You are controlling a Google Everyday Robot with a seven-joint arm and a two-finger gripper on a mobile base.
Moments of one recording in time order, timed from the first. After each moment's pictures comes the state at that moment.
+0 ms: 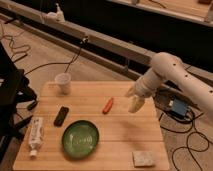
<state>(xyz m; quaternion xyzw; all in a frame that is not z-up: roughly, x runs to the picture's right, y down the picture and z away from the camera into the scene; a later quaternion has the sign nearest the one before) 0.136 0.074 0.710 -0.36 -0.23 0.08 0.90</state>
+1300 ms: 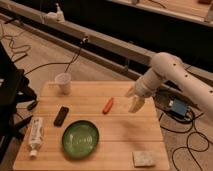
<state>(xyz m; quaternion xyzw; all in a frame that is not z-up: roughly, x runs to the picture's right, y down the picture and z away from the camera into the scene) 0.136 0.073 0.710 -0.36 -0.23 0.08 0.90</state>
